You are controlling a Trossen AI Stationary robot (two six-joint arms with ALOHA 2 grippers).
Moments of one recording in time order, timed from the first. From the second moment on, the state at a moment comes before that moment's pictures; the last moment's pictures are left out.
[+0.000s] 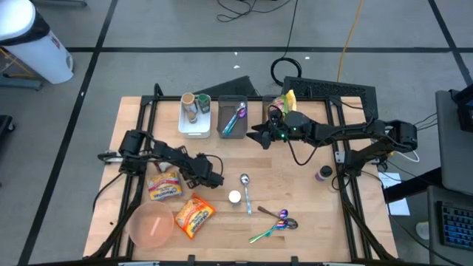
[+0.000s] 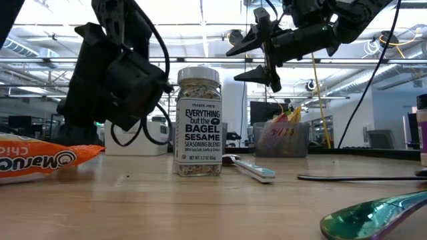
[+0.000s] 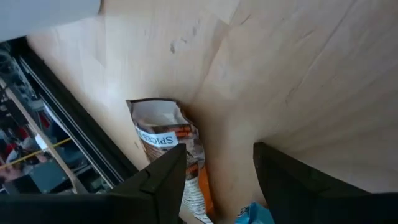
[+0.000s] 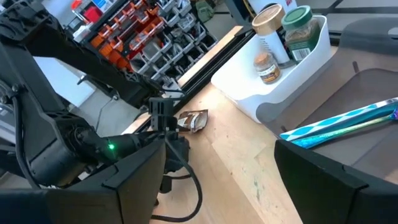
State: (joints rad) left arm -0.17 1.98 1.10 -1.29 -0.30 -0.83; right arm -0.25 1.38 0.72 0.44 -0.08 0.67
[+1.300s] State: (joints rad) left arm -0.10 1.98 1.01 -1.21 -0.41 -0.79; right arm -0.25 1.38 0.72 0.44 -0.08 0.67
